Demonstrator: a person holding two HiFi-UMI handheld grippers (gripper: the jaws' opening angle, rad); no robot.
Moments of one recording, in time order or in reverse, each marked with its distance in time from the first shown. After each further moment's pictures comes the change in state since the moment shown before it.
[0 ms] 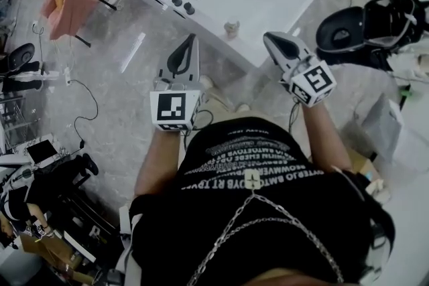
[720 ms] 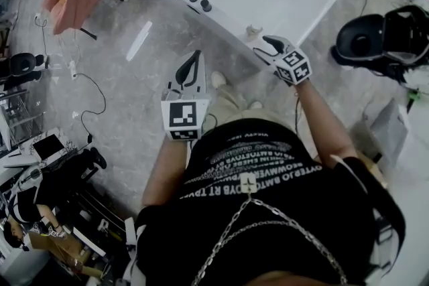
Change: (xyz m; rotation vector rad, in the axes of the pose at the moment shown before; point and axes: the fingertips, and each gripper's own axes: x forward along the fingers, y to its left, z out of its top) left arm 0.008 0.073 -0.086 -0.040 0.261 0.037; right arm 0.136 -0.022 -0.227 0.139 0.453 0.084
